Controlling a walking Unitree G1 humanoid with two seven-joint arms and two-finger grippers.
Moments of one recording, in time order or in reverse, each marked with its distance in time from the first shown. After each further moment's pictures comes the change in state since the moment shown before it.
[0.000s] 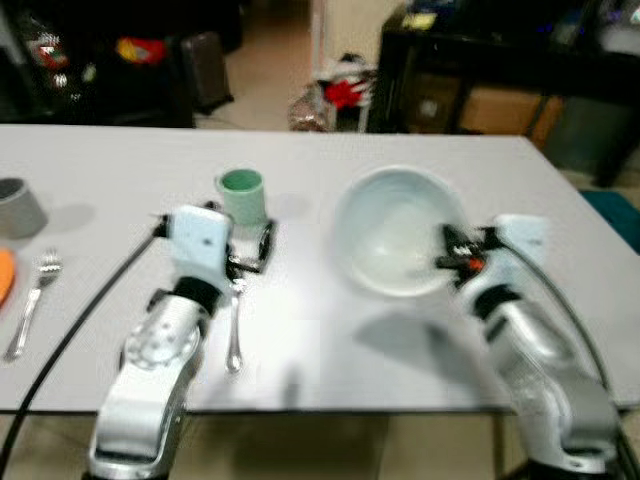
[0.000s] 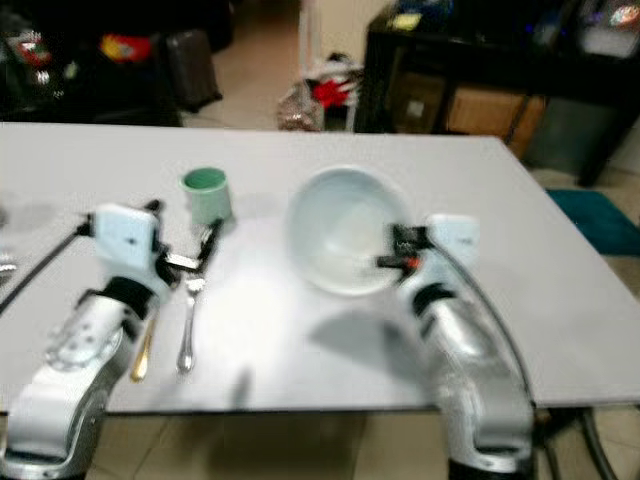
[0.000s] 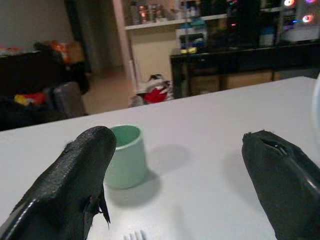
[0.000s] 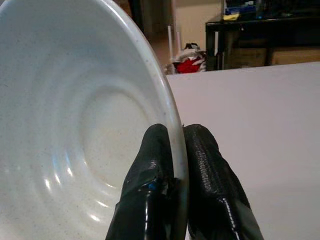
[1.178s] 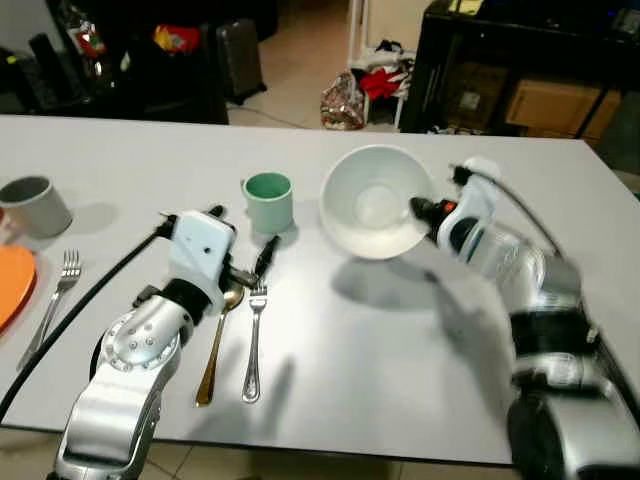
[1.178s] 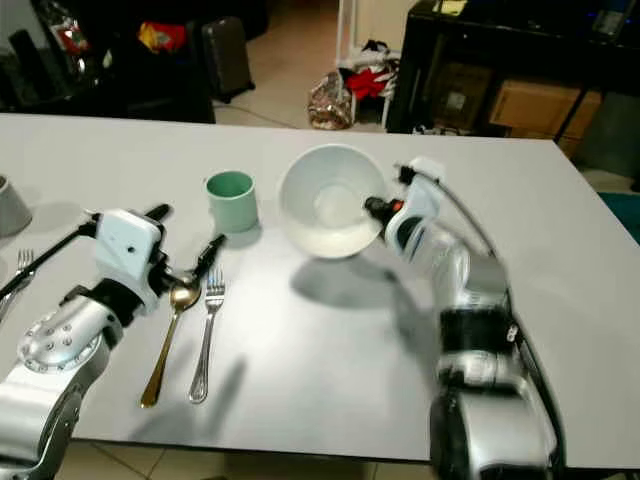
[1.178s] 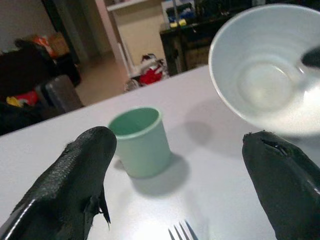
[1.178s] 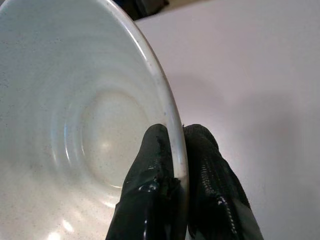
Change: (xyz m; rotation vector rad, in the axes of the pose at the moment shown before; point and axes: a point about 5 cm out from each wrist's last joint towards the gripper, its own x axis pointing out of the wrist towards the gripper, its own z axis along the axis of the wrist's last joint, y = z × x) left arm -0.010 0.008 -0.004 0.111 0.058 -0.174; right arm 0.102 -0.012 0.015 0.196 0.316 0.100
